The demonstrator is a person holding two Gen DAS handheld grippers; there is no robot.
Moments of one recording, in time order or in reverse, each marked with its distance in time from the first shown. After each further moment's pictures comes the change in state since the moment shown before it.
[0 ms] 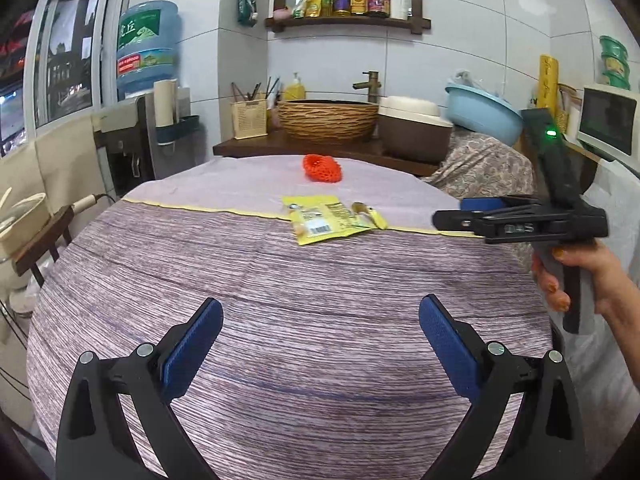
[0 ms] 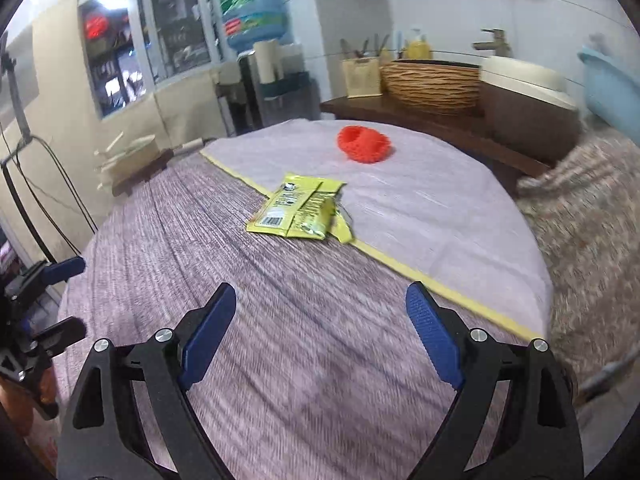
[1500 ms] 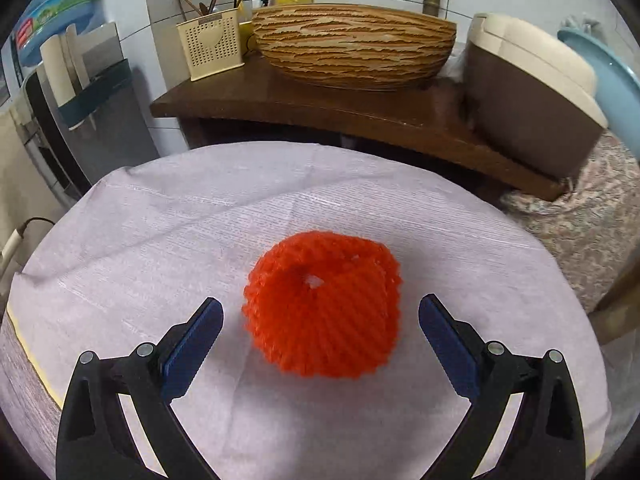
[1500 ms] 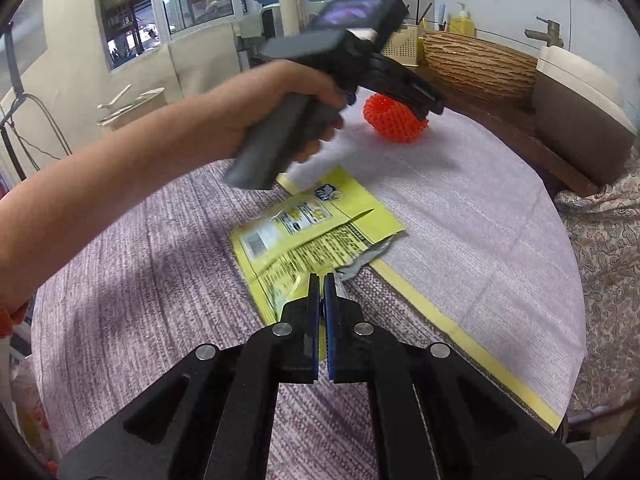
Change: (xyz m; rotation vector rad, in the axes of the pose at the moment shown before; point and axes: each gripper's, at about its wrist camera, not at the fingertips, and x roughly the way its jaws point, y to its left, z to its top) left arm 0.373 -0.009 0.191 -0.015 0.373 0.064; right arm 0.058 -0.009 0.018 -0.097 0.127 0.066
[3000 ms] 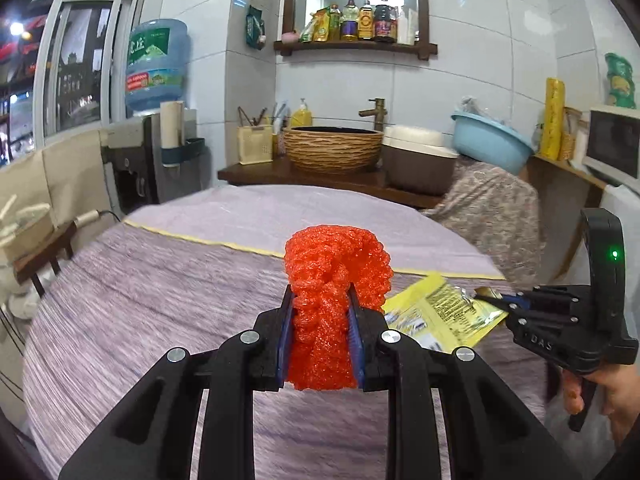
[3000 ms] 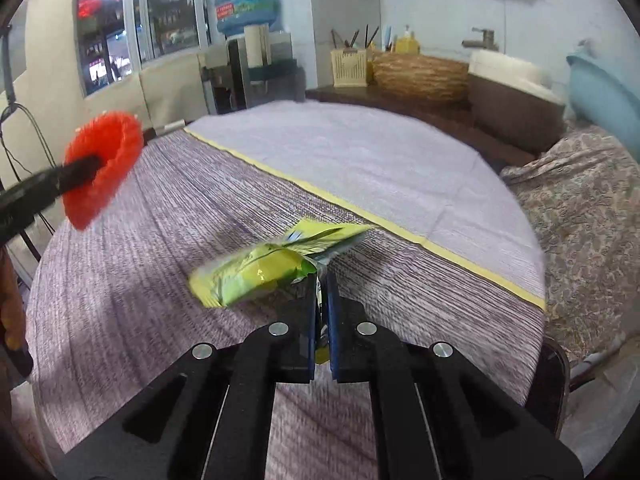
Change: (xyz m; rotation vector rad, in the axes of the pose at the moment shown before) left arm -0.283 0.009 -0.292 -0.025 -0.455 -0.084; right arm -0.067 0.033 -0.072 0.098 -0.139 -0.169
